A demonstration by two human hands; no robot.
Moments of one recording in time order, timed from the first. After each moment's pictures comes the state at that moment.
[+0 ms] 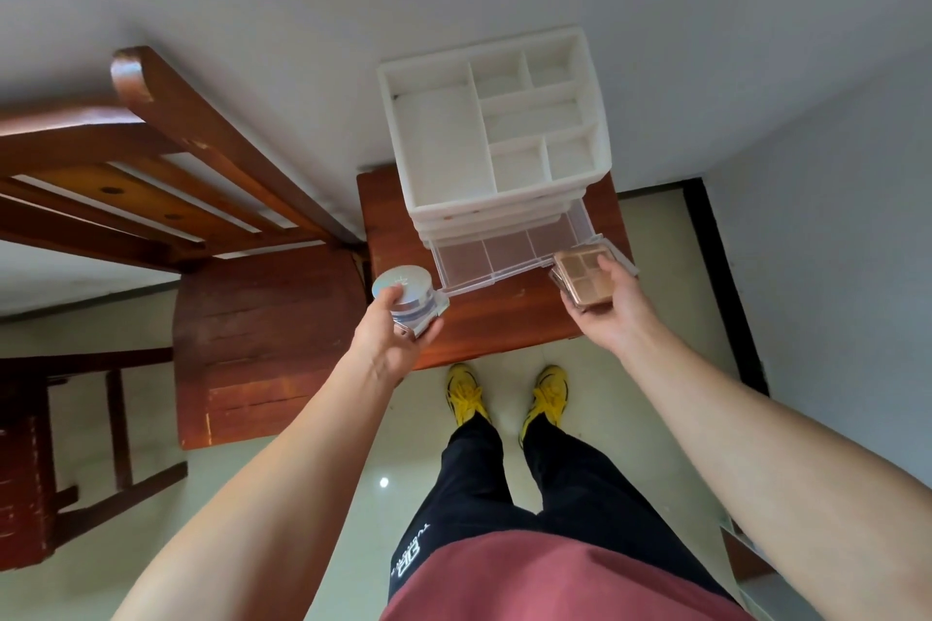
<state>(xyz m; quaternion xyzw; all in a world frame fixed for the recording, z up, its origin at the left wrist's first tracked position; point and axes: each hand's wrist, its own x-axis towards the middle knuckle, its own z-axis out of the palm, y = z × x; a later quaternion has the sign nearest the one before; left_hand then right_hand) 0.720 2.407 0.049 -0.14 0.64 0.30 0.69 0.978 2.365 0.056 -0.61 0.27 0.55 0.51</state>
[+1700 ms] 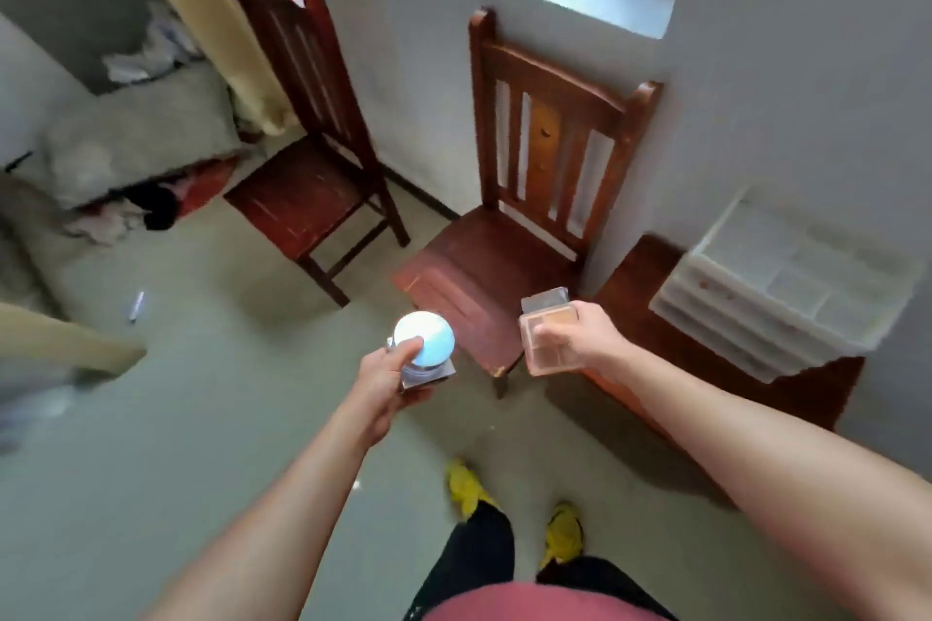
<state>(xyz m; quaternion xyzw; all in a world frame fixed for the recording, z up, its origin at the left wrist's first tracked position) 0.601 2.123 0.167 -0.06 0.71 0.51 0.48 0.781 2.316 0.149 -0.50 -0.58 0.64 0.02</state>
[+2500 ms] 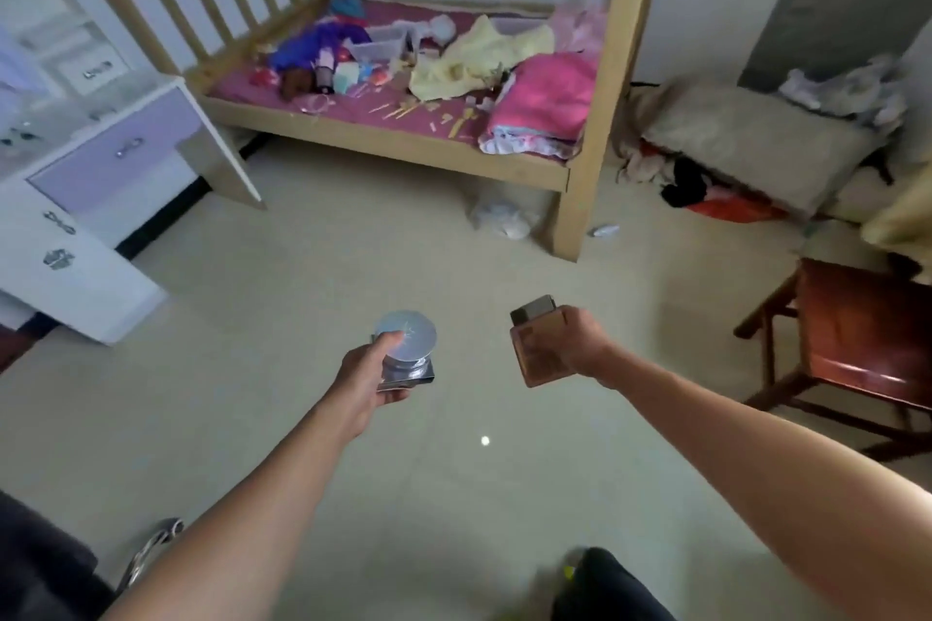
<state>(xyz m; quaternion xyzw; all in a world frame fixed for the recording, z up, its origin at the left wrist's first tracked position) 0.475 1.428 0.227 -0.41 0.61 0.68 0.04 0.350 1.677 0.220 0.03 -0.81 0.49 -0.31</state>
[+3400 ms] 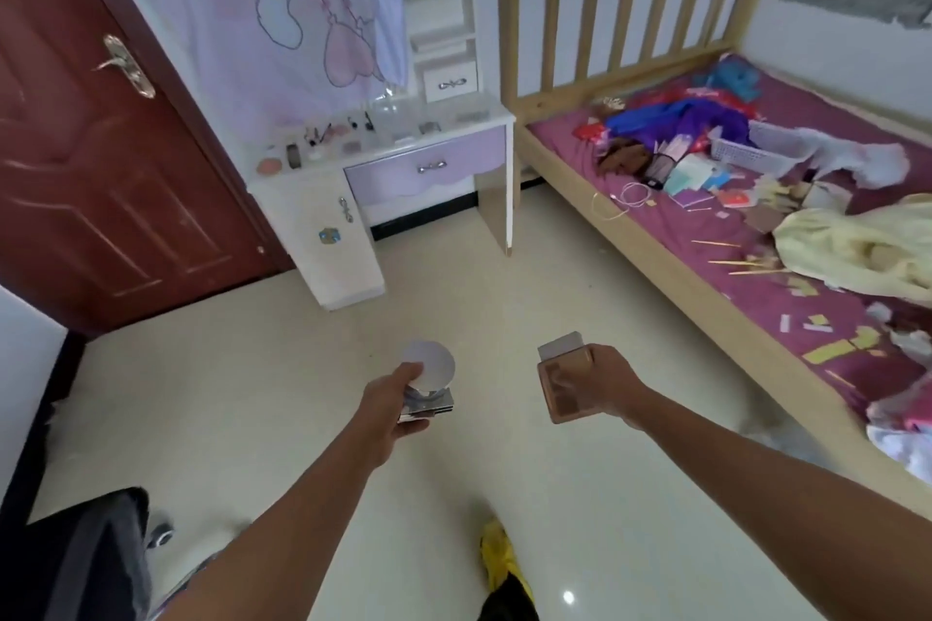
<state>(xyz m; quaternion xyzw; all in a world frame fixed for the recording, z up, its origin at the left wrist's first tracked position) 0.261 0.940 0.208 -0.59 0.40 0.67 -0.22 -0.006 1.040 0.199 0.33 -0.78 0.33 -0.43</state>
